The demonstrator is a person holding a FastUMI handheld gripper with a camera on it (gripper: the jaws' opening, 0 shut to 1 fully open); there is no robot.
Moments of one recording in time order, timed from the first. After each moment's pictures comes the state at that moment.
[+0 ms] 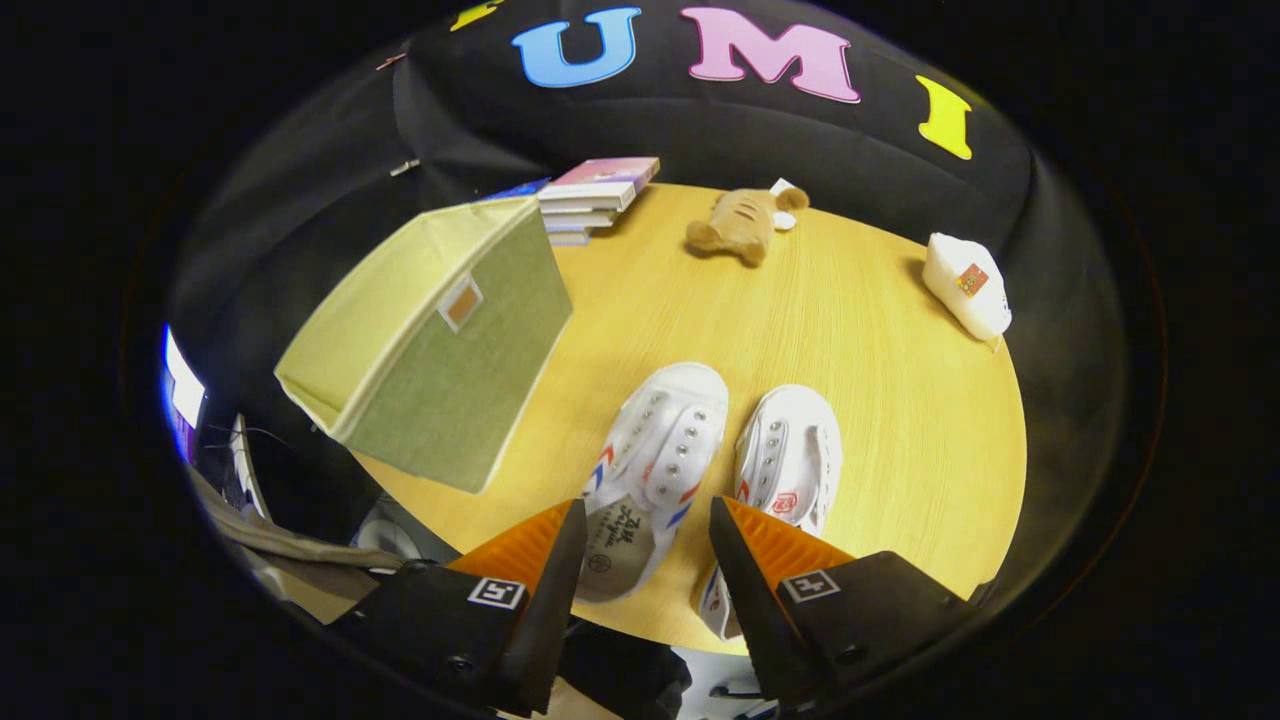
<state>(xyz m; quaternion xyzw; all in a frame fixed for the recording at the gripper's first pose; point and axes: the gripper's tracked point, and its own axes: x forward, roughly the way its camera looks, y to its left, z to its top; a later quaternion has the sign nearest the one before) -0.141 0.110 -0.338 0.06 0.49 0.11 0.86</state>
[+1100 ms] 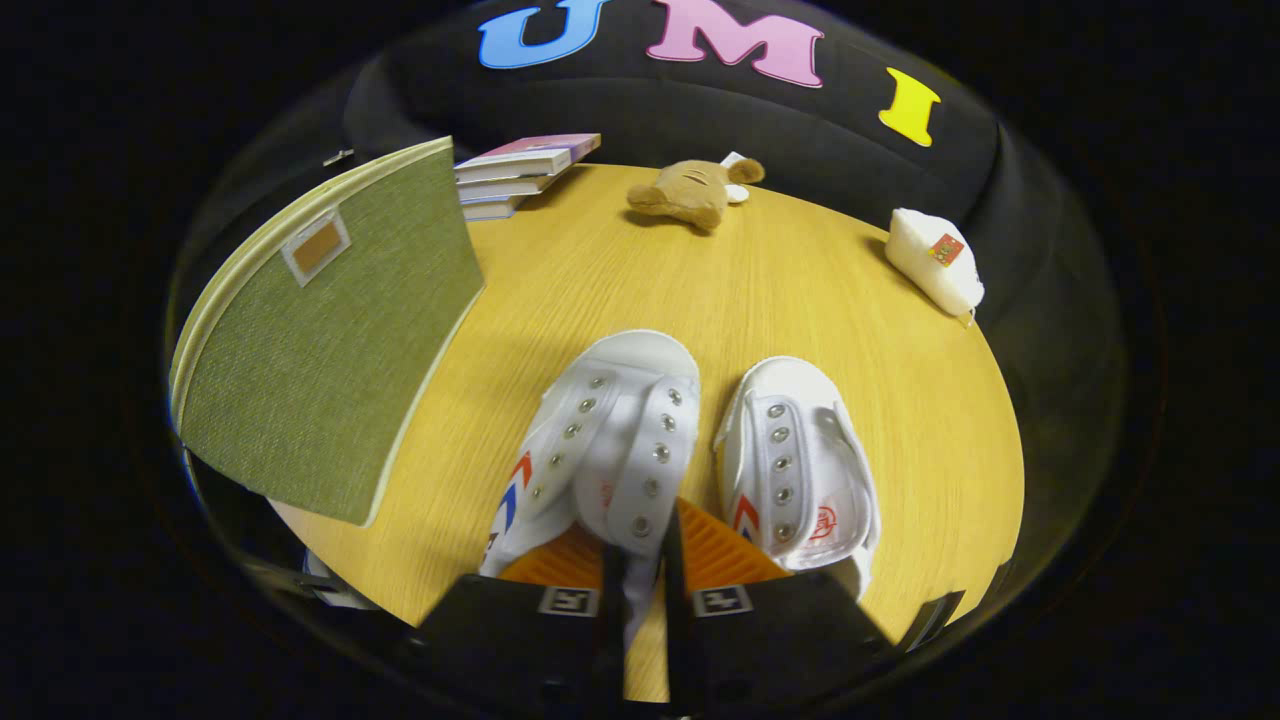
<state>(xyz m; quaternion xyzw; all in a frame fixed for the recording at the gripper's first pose) -0.110 0.101 -0.409 0.07 0.48 -0.01 0.88</state>
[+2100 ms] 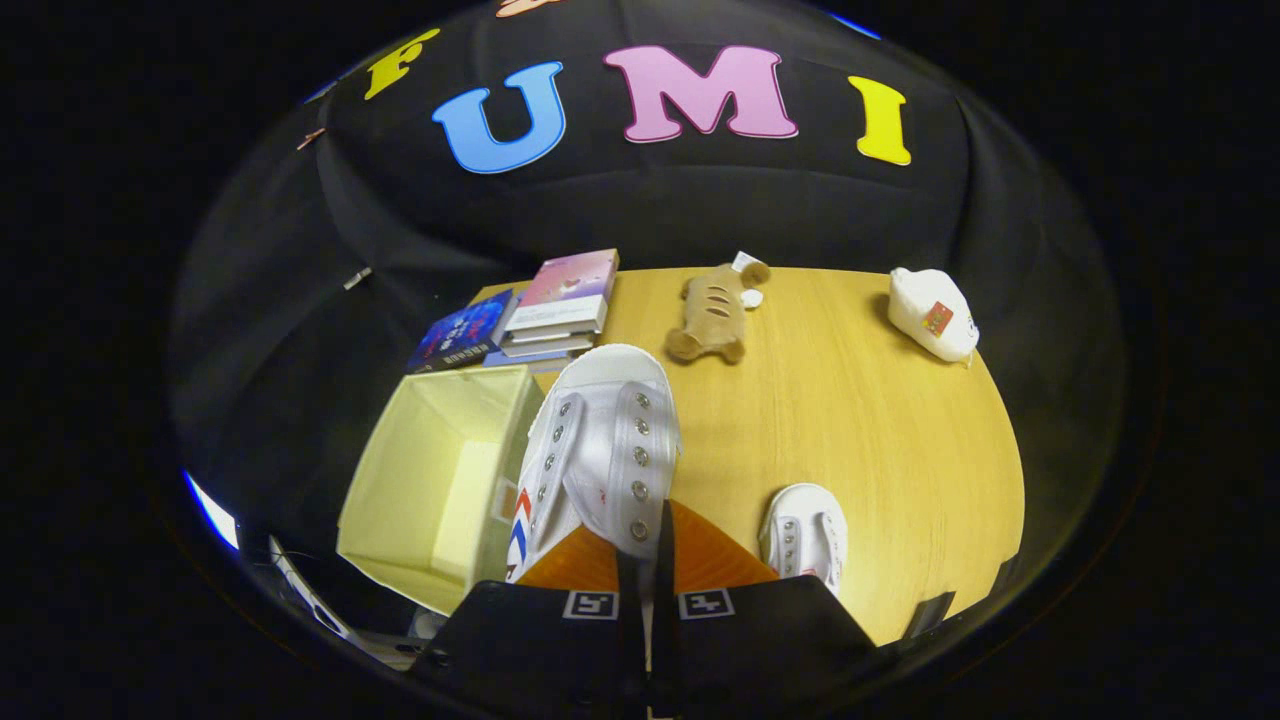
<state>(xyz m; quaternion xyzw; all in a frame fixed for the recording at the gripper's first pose) -0.028 0.142 -0.202 0.19 0.41 0.03 0.89</state>
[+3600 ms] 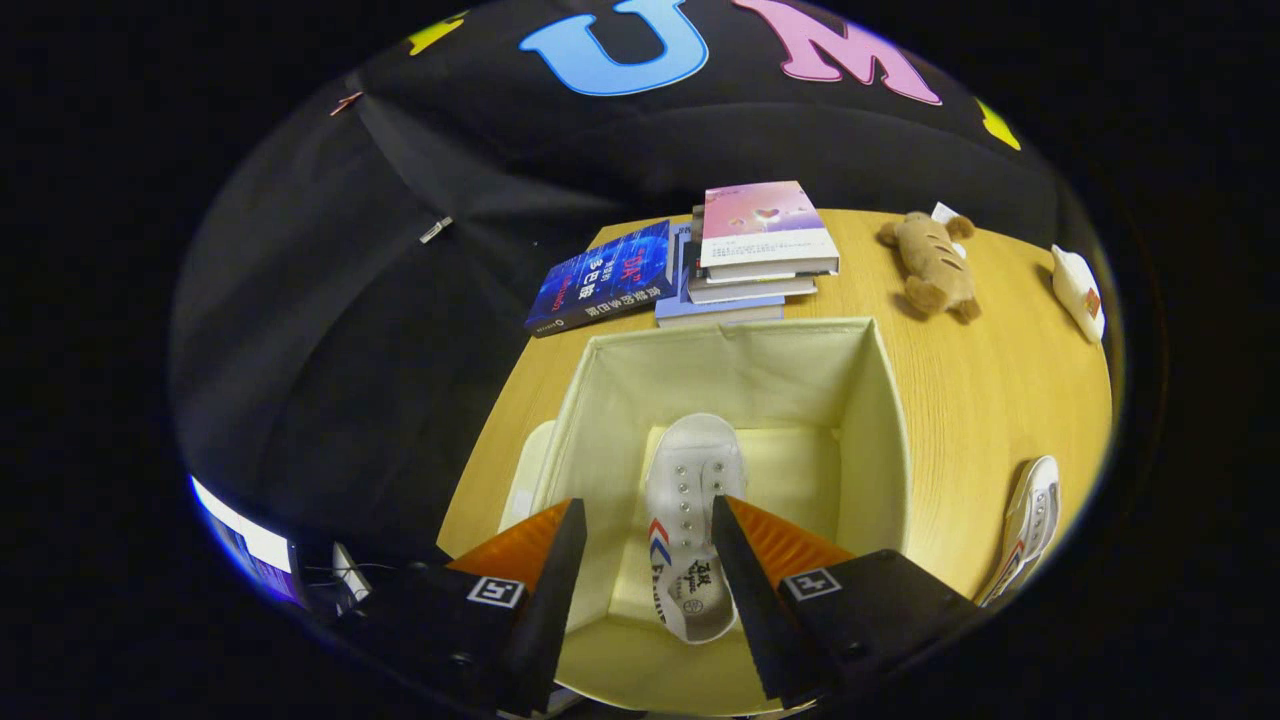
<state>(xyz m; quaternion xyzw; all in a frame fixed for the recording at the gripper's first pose) 0.030 0.366 -0.229 0.22 0.45 0.13 0.86</state>
